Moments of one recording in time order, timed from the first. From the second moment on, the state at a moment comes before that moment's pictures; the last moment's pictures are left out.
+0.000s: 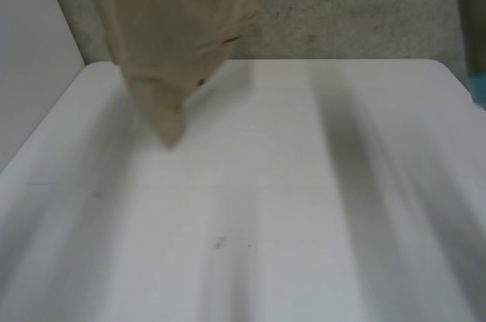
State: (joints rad) left arm 4.31 -1.65 -1.08 3.50 -1.68 3.35; right arm 1.99 -1.34 1.02 -0.29 1.63 2.70; left_hand 1.14 1.20 1.19 1.20 0.96; right_hand 0.99 1.17 1.18 1.19 1.00
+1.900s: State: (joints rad) left arm 4.21 -1.33 -1.72 3.27 -1.58 3.44; right arm 2.07 -1.61 1.43 0.04 1.62 2.47; left_hand 1.14 1.20 1.19 1.20 0.96; right_hand 0.97 1.18 1.18 1.19 0.99
